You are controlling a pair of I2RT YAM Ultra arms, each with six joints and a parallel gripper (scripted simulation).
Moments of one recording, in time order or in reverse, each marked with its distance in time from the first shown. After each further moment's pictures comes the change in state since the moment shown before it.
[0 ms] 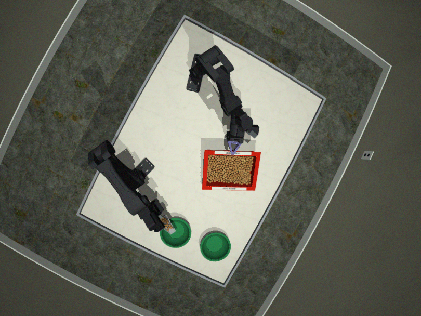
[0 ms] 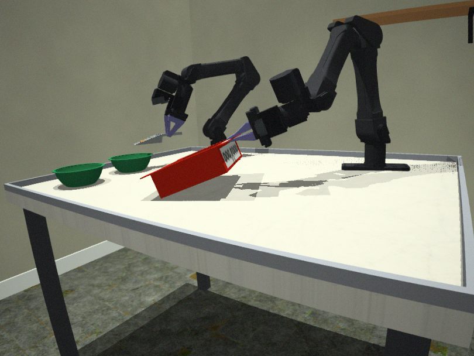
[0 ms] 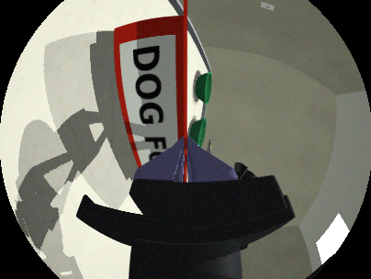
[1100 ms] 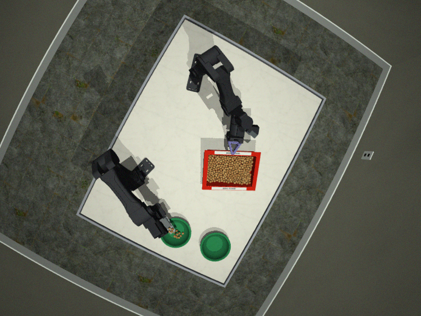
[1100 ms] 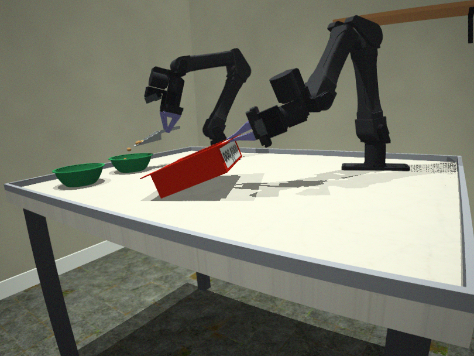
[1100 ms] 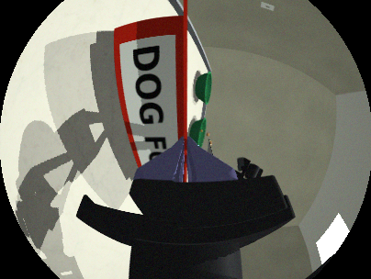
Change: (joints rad) left arm 0.000 0.000 0.000 0.000 0.000 0.000; right arm -0.003 0.195 0.194 -0.156 -0.001 -0.002
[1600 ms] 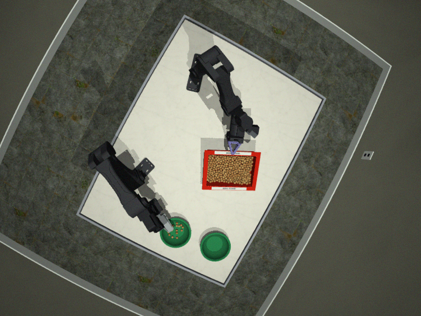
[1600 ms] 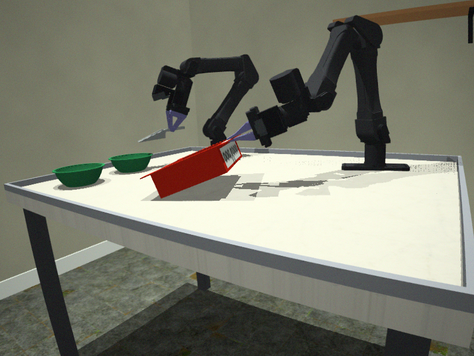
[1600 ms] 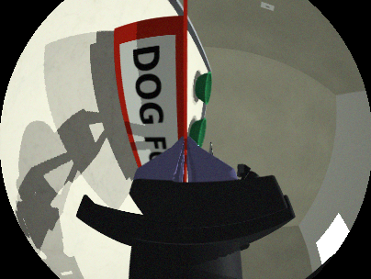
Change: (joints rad) left arm 0.000 0.000 0.000 0.000 0.000 0.000; right arm 0.002 -0.164 -0.085 0.006 -0.001 0.000
